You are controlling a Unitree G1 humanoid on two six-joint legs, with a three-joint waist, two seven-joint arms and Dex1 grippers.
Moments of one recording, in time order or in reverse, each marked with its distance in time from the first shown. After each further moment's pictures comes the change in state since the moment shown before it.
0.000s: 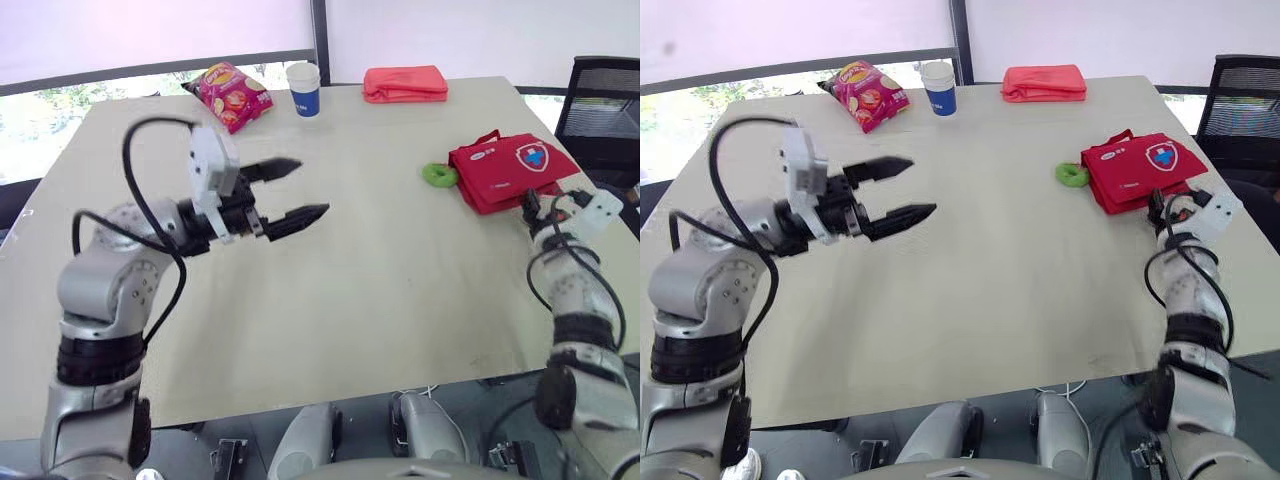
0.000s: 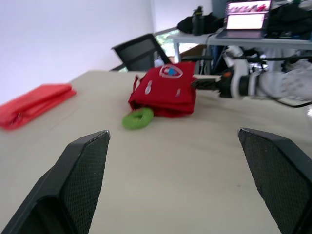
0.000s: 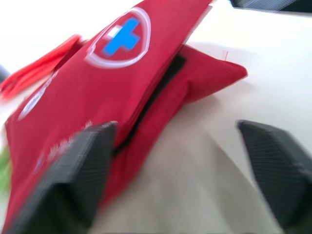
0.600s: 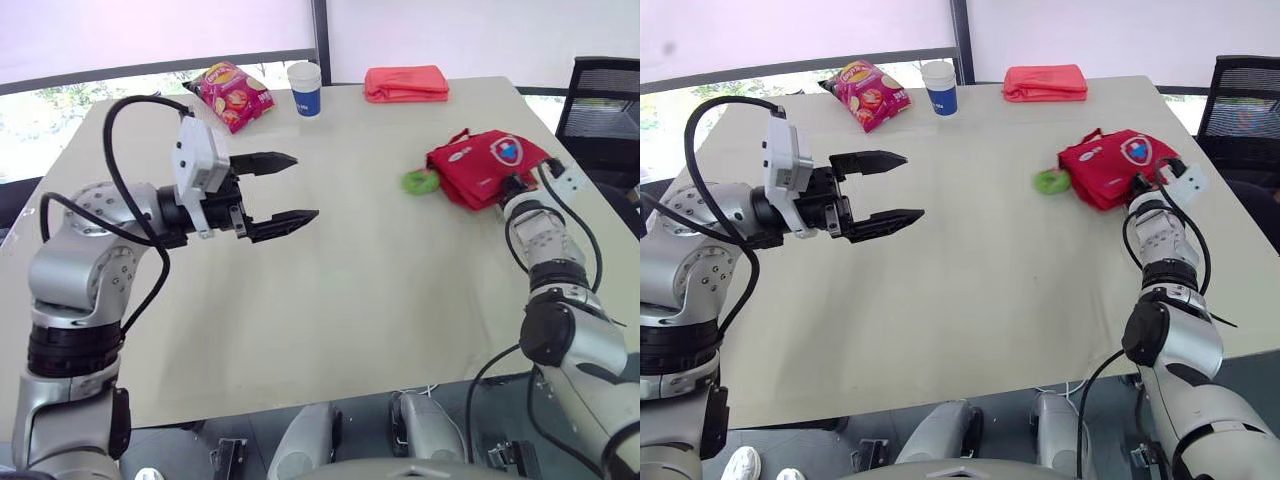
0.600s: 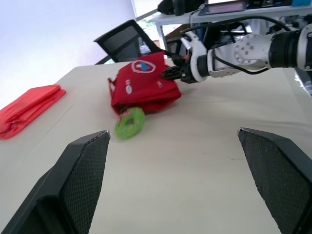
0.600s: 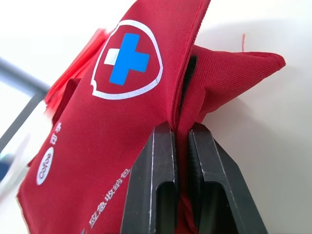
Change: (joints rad) left arm -0.134 0.100 0.004 0.042 0.017 -0.049 -0.165; right arm -0.518 0.118 -0.234 0.610 0.048 -0.125 -0.221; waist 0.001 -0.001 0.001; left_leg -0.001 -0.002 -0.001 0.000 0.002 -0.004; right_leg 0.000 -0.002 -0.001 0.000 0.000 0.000
